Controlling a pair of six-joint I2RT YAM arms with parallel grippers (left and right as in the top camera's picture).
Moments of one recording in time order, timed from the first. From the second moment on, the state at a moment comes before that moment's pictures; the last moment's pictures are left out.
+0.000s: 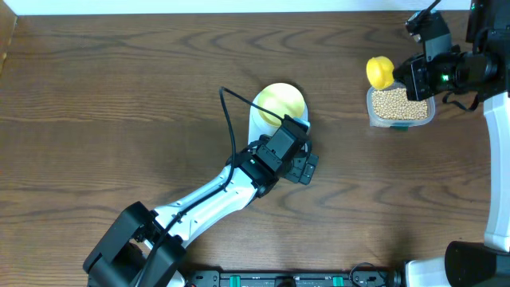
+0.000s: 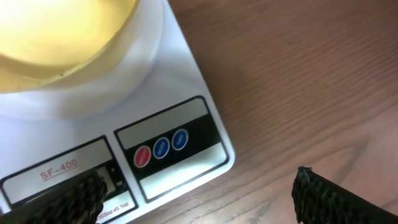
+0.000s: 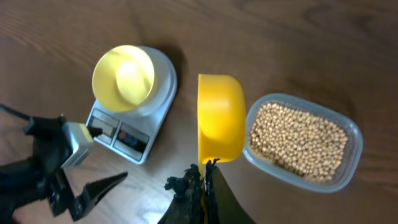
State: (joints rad) left arm -0.78 1.62 0.92 -0.25 -0.02 -0.32; right arm -0.05 1.62 1.86 -1.30 -0.40 -0.32
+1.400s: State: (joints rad) left arm -0.82 1.77 0.92 -0.15 -0.03 -0.23; right arm -0.05 1.62 1.86 -1.31 -0.40 -0.32
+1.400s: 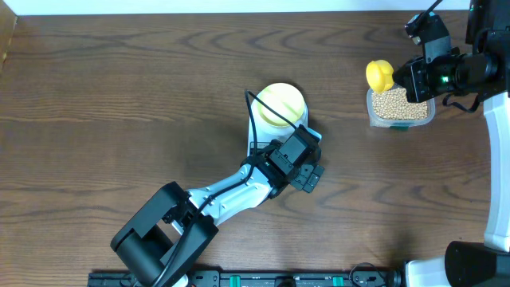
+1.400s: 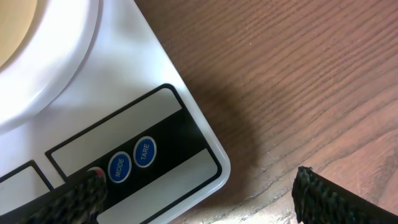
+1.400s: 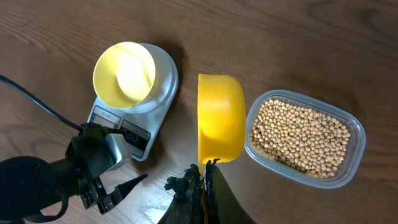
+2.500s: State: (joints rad) left arm -0.81 1.77 0.92 -0.14 -0.03 -0.22; right arm -0.05 1.62 1.86 -1.31 -0.40 -0.32
